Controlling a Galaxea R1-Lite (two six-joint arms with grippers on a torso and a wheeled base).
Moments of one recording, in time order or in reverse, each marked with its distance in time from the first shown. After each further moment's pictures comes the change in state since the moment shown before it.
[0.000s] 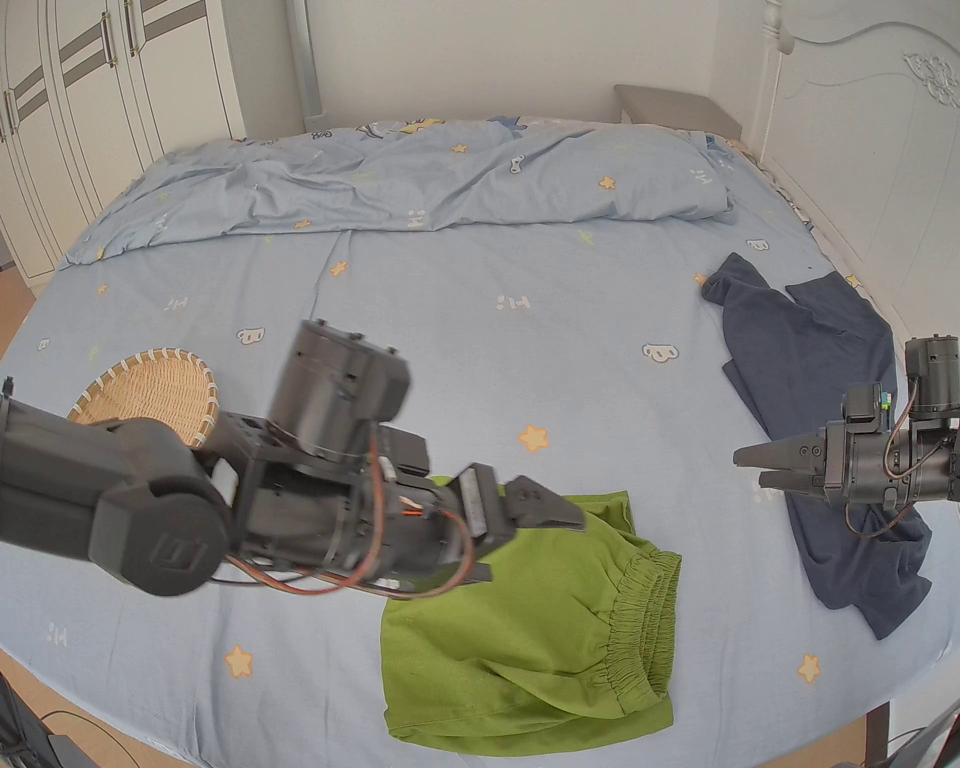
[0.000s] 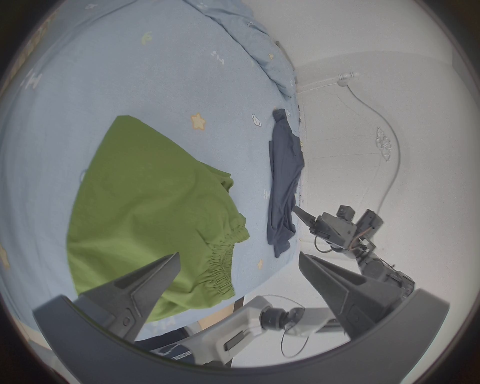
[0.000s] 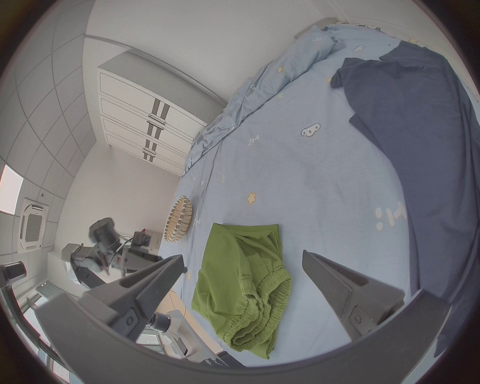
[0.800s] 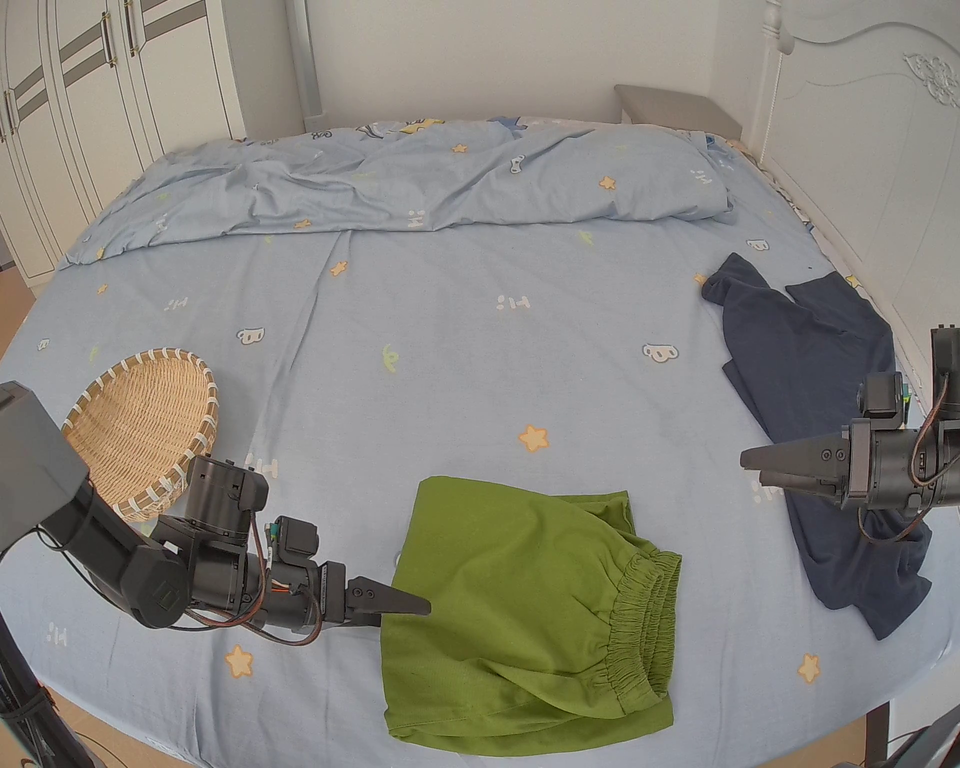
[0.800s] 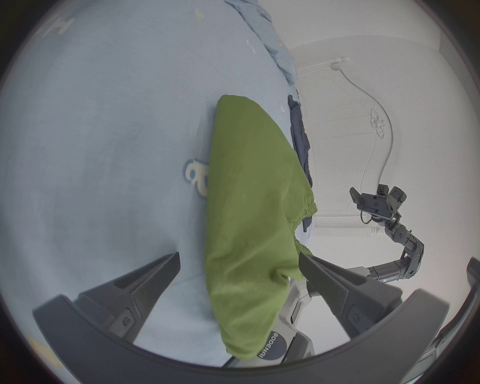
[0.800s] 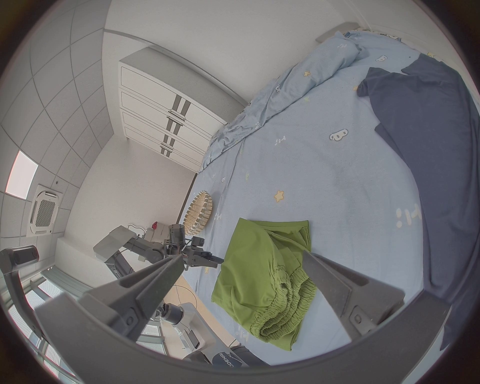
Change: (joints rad) left arm 0.432 0.151 0.453 -0.397 -0.452 0.484; right arm 0.092 -0.136 0.012 0.040 0.000 0.026
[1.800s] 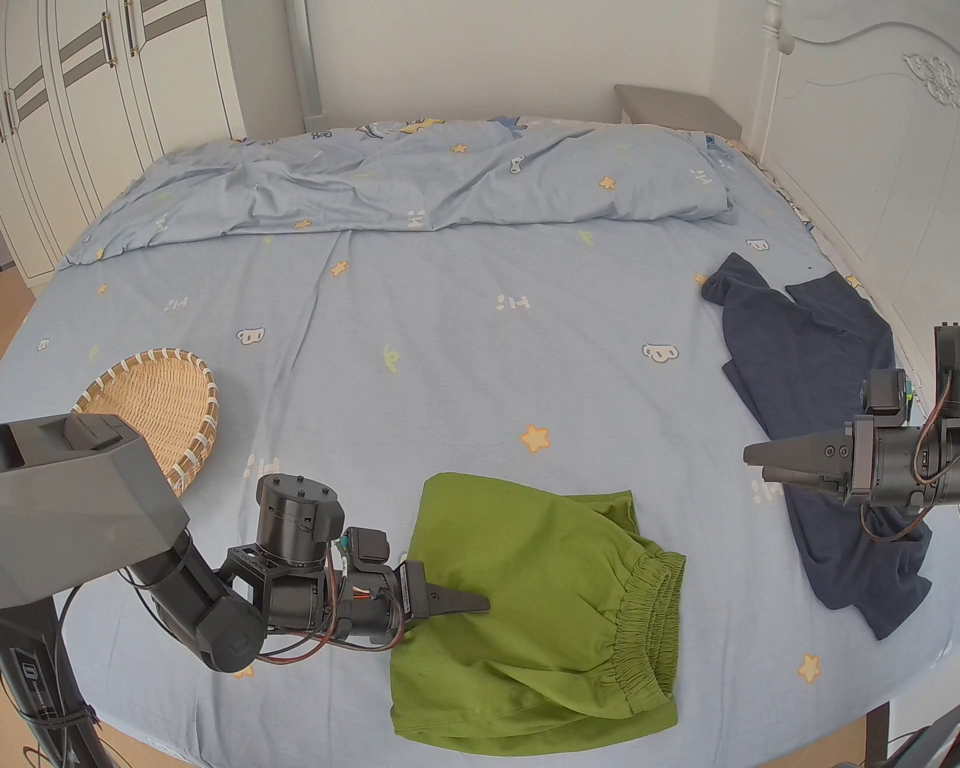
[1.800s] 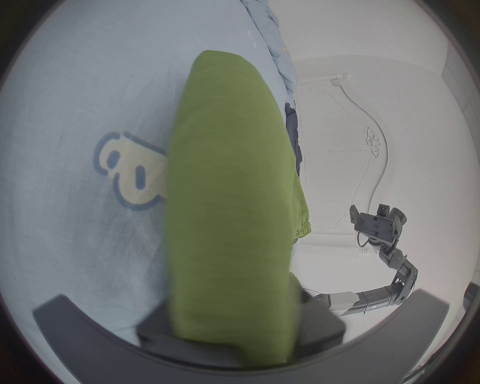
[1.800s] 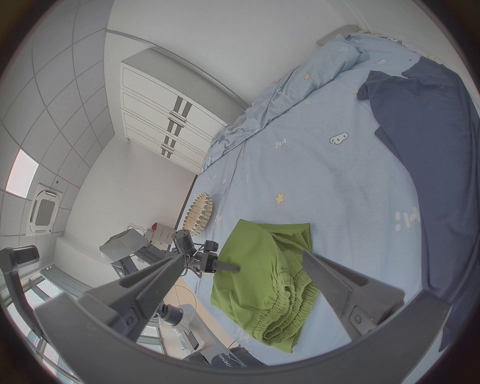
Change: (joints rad) left arm -0.187 0.173 0.000 -0.427 0.100 -0.361; right arm -0.004 -0.007 0.000 -0.007 0.000 0.000
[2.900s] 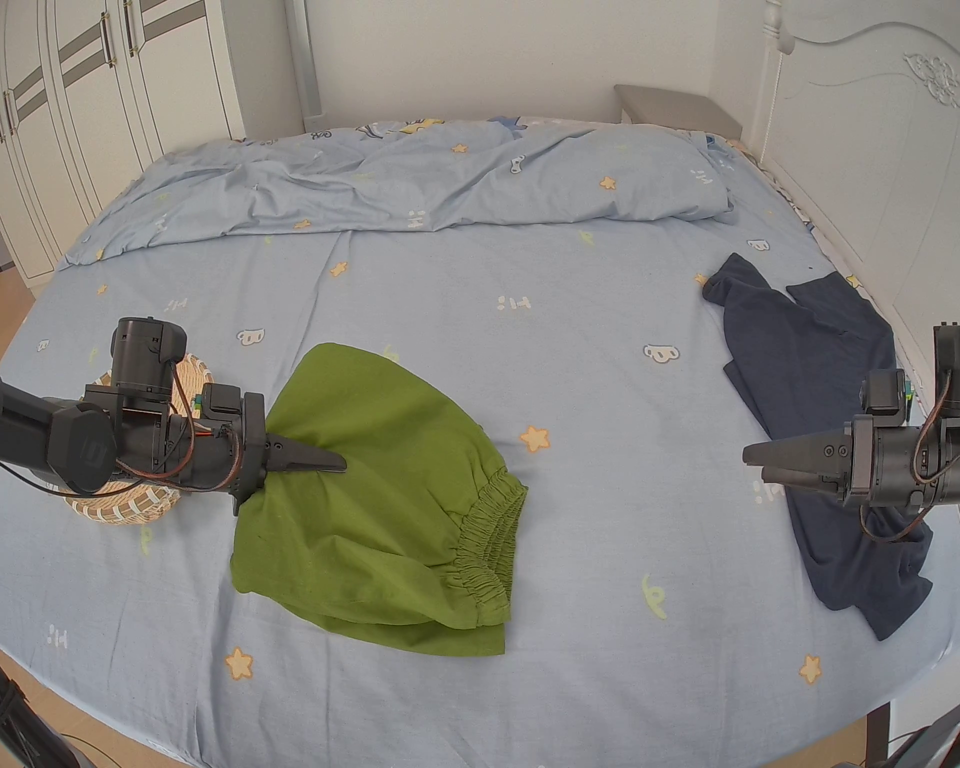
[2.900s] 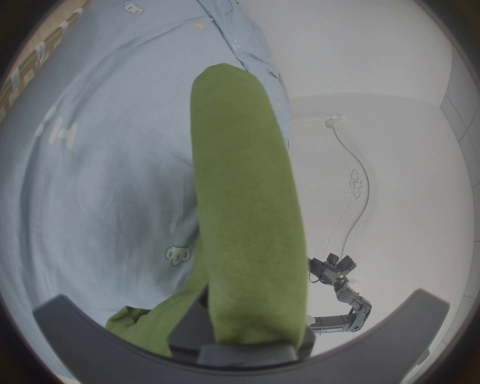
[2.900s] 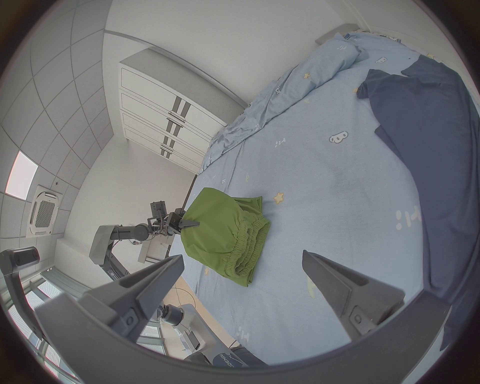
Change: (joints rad) left arm 0.380 -0.307 -0.386 0.762 -0.227 0.108; right arm 0.003 0.001 -0.004 0.009 -0.001 0.005
